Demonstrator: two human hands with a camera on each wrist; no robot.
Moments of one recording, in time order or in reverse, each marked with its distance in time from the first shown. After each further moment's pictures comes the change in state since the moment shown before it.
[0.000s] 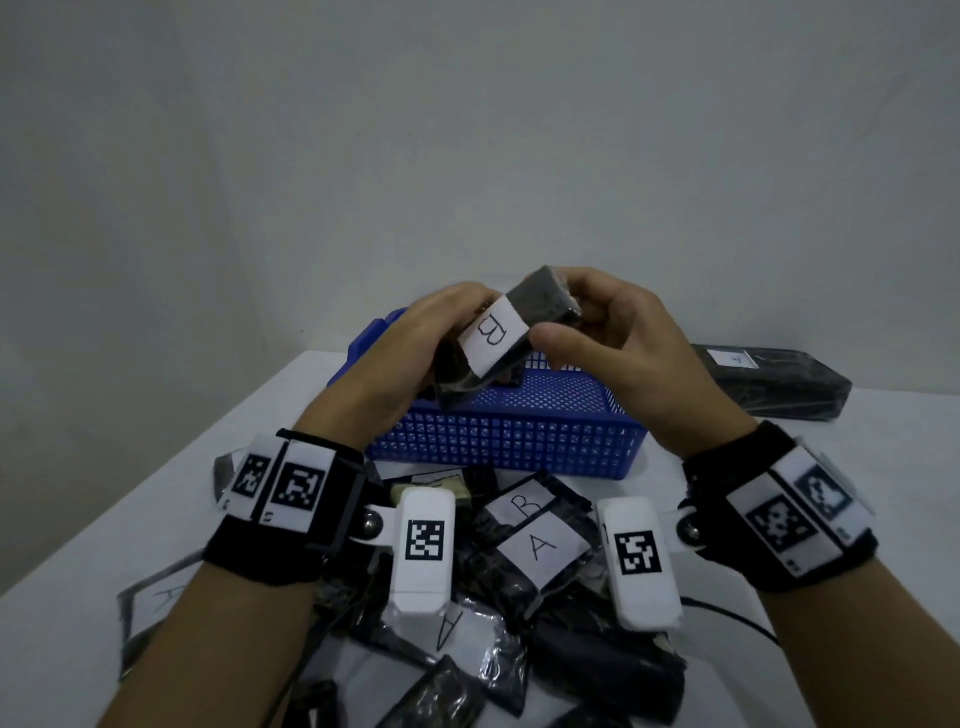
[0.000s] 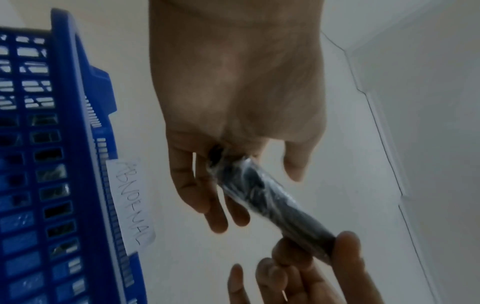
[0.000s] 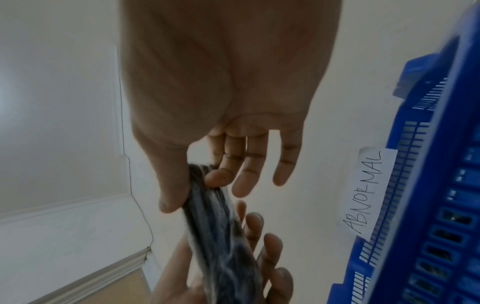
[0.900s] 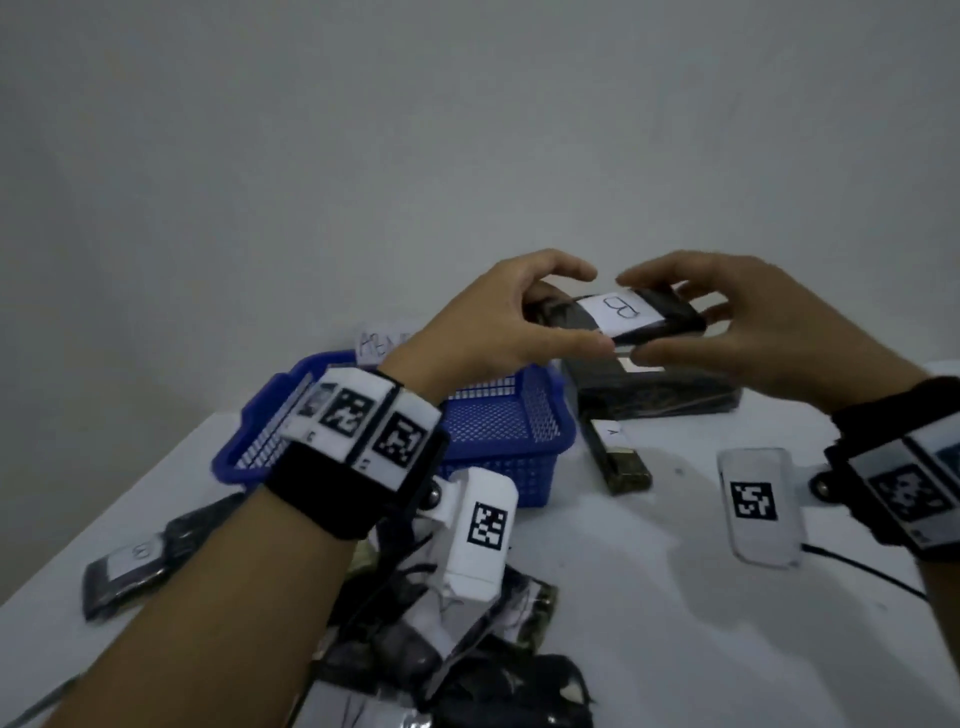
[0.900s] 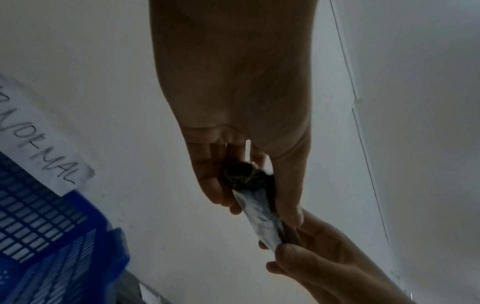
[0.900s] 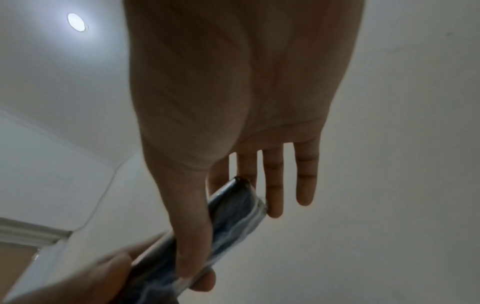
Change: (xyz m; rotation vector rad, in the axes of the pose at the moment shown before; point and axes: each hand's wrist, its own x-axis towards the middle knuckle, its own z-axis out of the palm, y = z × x) left_hand 0.085 0.051 0.100 0.323 -0.242 0.151; right_hand -0.038 -0.036 -0.152 -0.826 0.117 0.151
